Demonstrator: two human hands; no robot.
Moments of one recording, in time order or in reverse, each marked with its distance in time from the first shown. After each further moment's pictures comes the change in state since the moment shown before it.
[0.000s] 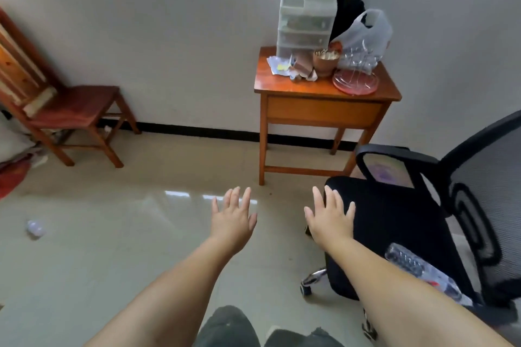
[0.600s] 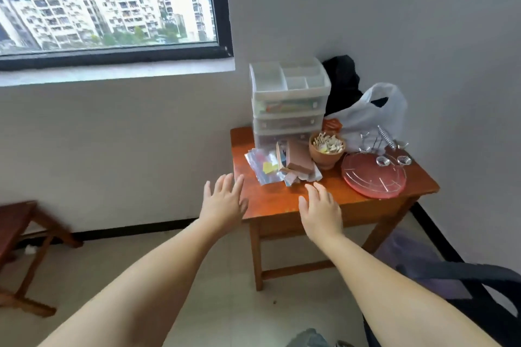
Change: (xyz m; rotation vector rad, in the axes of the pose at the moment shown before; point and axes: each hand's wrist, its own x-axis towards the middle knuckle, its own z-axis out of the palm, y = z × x) left_hand 0.531 -0.029 -0.150 0.085 0.142 0.296; right_hand 0.458 -0.082 -0.119 0.343 0.298 0.131
